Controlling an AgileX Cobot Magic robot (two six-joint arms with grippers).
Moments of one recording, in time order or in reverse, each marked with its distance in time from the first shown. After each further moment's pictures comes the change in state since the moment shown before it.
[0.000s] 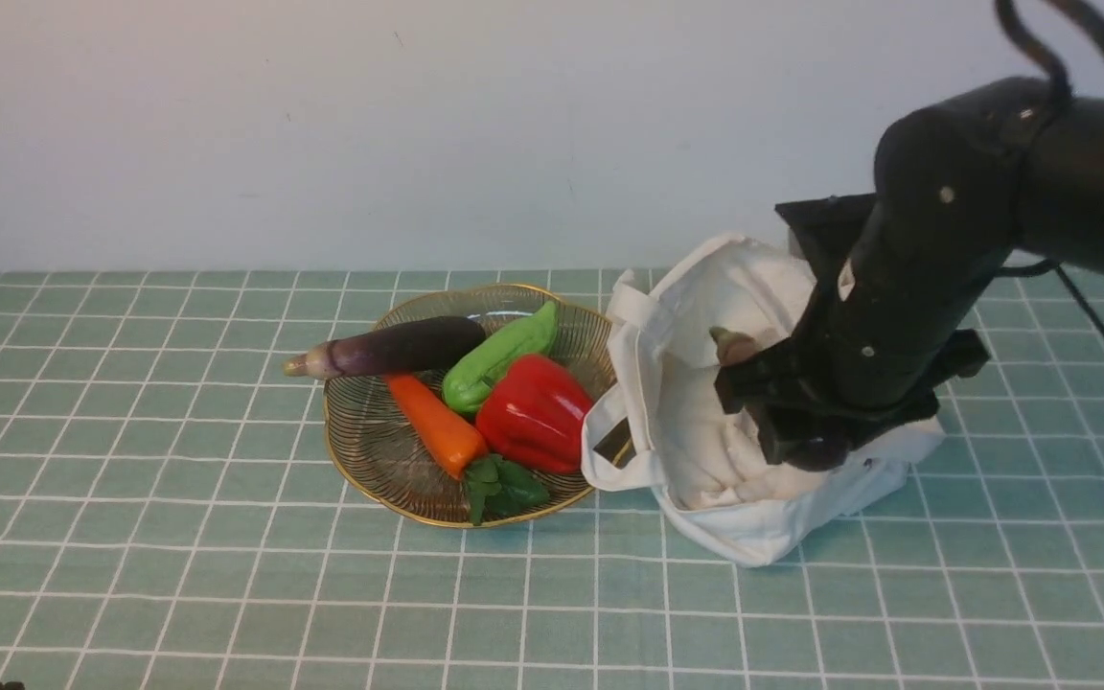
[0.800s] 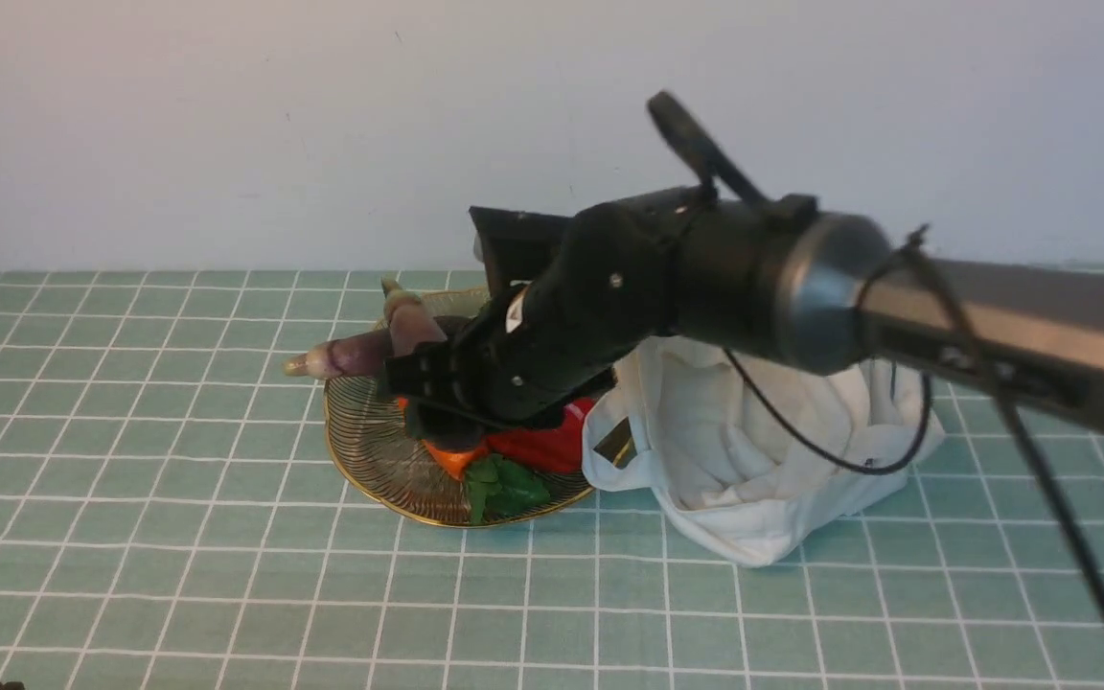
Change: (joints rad) right arm 0.271 0.364 -0.313 0.280 -0.458 0.002; left arm 0.000 0.000 0.000 0.000 0.000 0.000
